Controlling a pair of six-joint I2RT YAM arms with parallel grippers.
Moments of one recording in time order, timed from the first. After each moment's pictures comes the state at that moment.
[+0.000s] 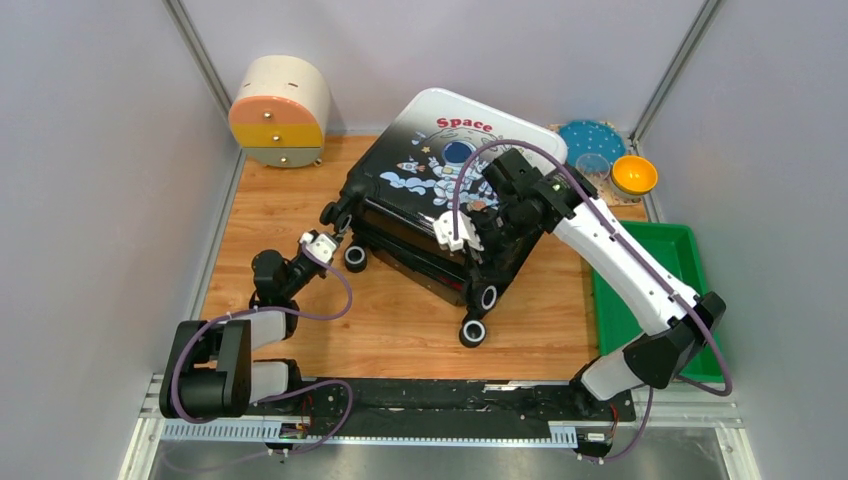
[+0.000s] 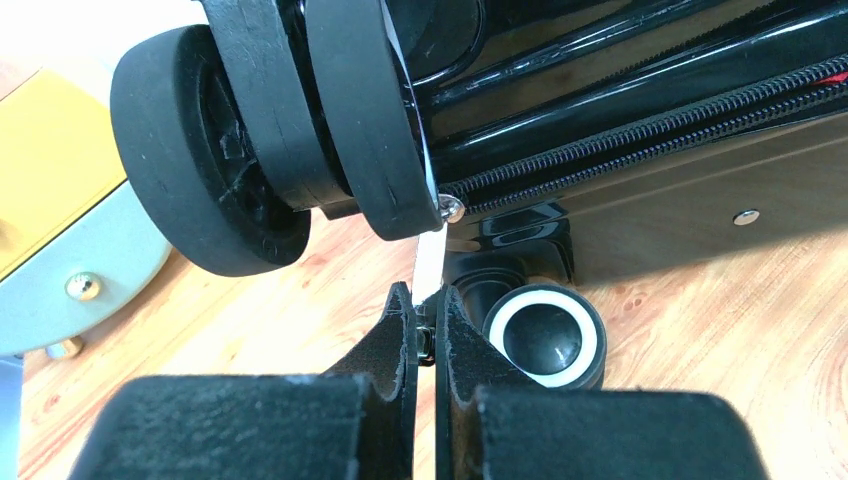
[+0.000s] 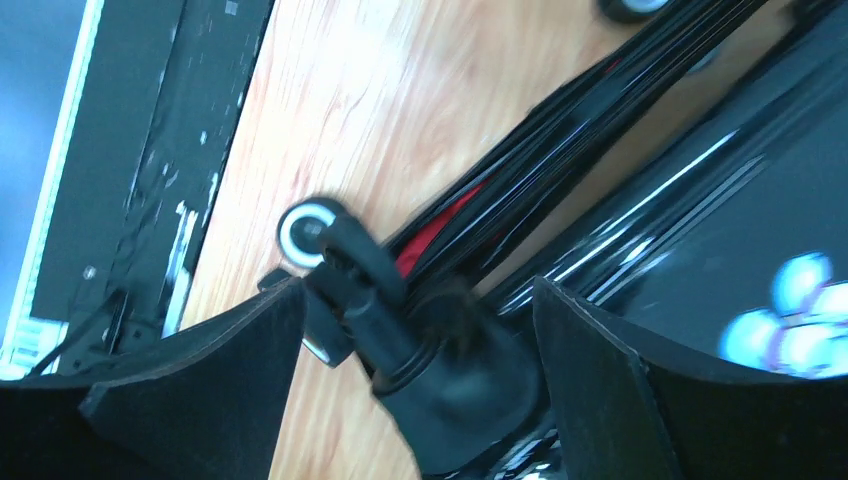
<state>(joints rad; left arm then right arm) 0.02 1.26 0.18 0.99 0.65 0.46 0.66 1.48 1.61 -1.35 -0.63 -1.18</state>
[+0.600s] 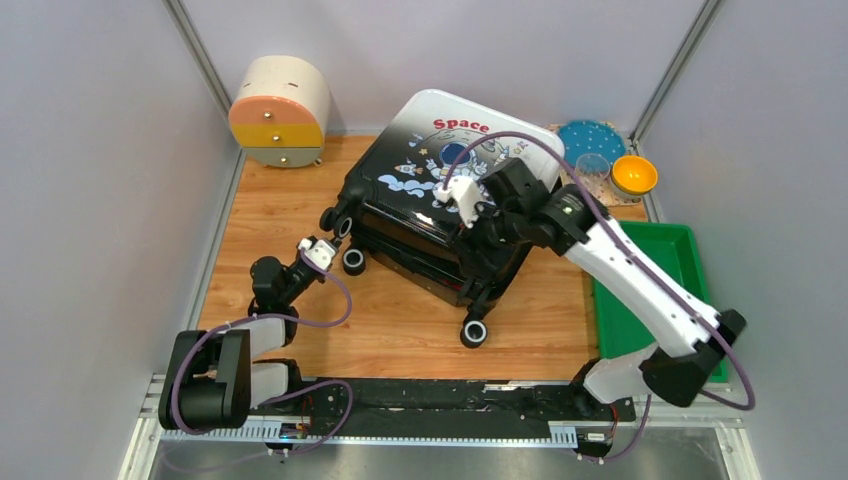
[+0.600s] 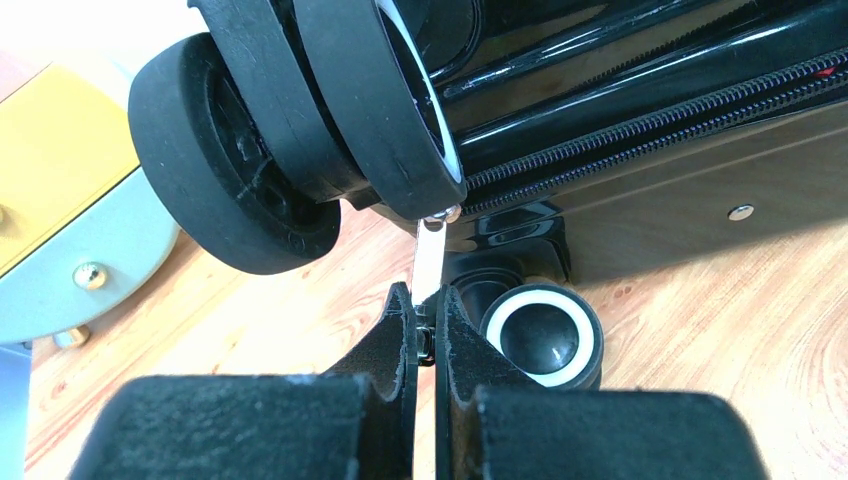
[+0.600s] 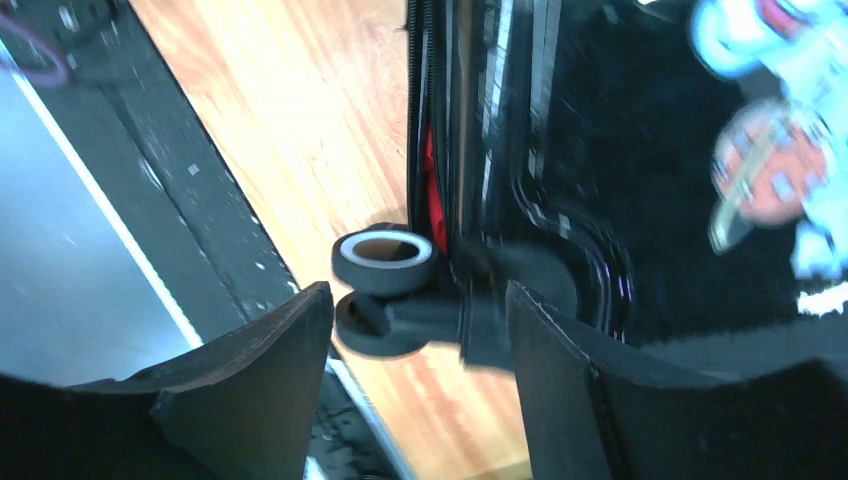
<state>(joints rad) 0.03 1.20 0.14 0.99 0.65 0.46 0.77 1.45 1.61 -1.14 -0.27 -0.31</state>
